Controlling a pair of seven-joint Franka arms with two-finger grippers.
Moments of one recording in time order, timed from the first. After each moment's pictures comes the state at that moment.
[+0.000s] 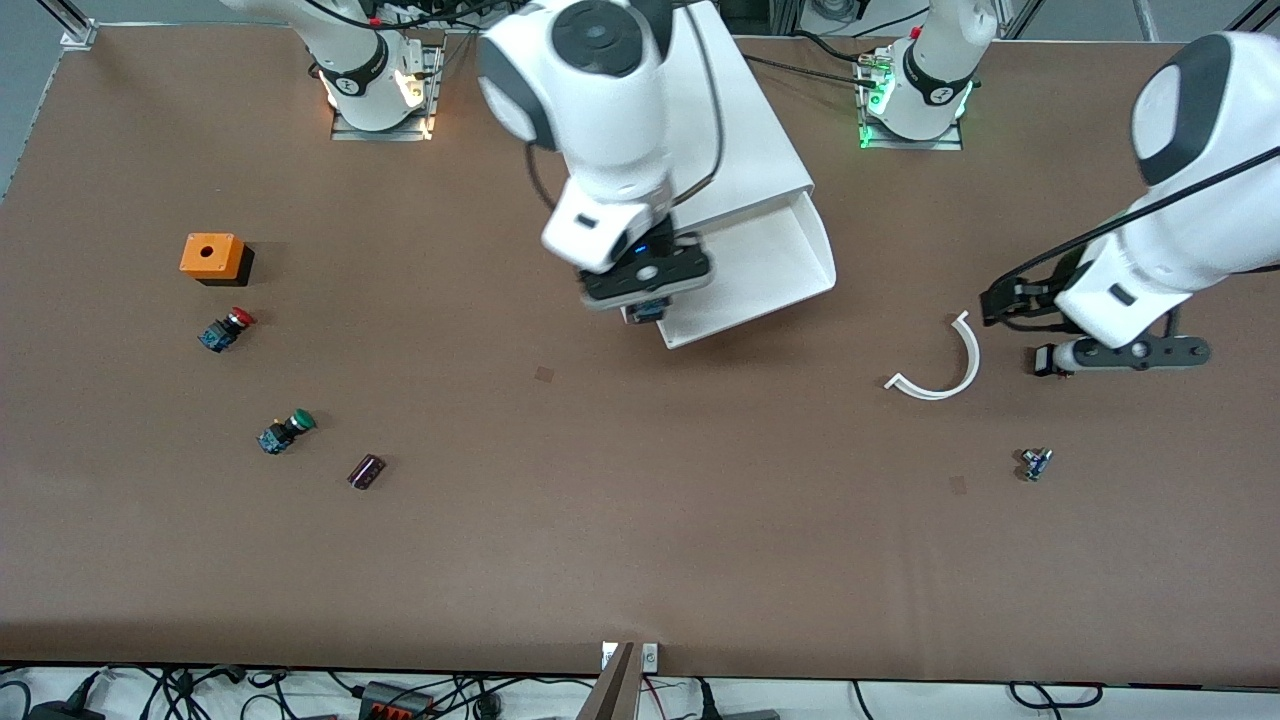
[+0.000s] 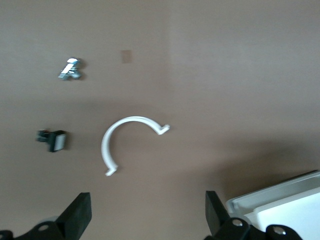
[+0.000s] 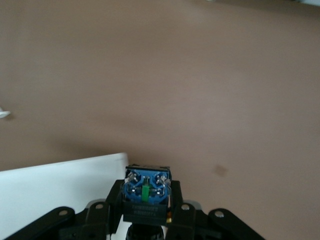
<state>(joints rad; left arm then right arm) -0.10 0.20 -0.05 -1.61 -0.05 1.72 -0.20 0.75 0.63 -0.08 -0.99 -0.01 1.77 0.49</state>
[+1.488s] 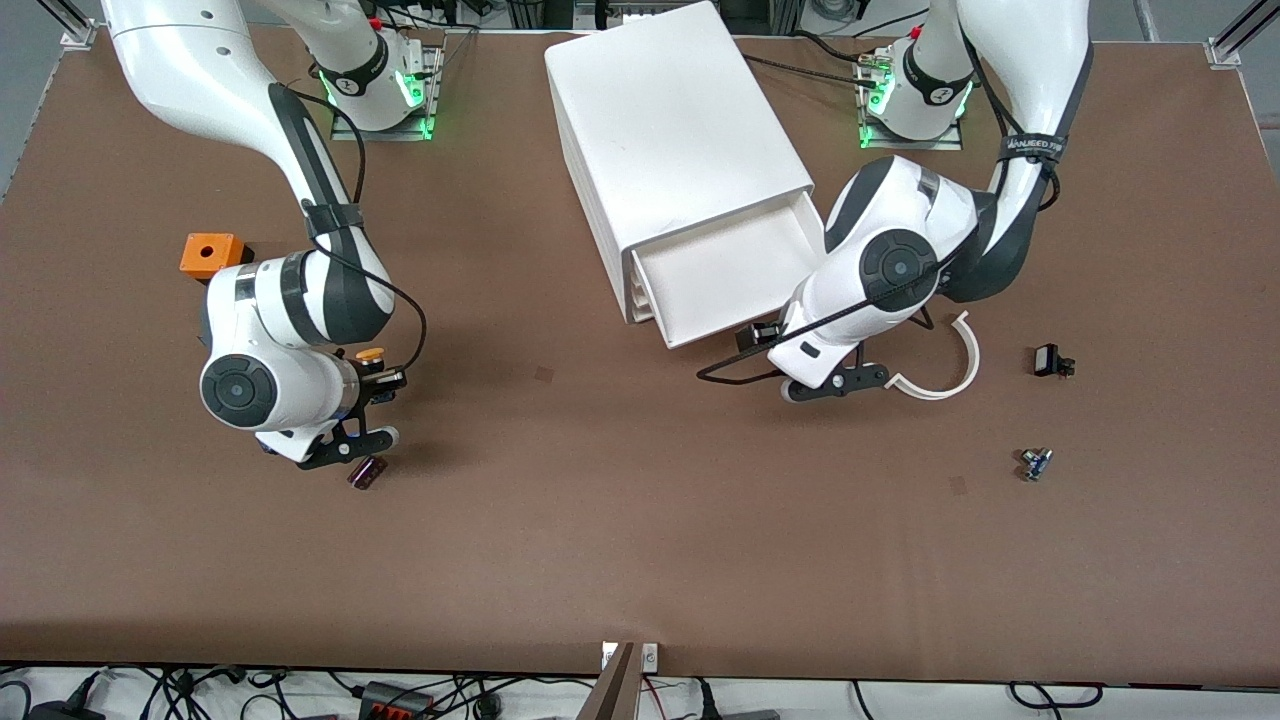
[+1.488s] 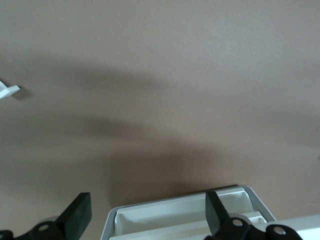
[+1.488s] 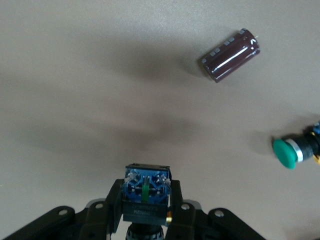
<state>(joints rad) -0.37 0.44 -0.12 -1.63 -0.15 1.94 -0.65 0.28 0.62 -0.08 -1.53 0.05 1.88 -0.13</state>
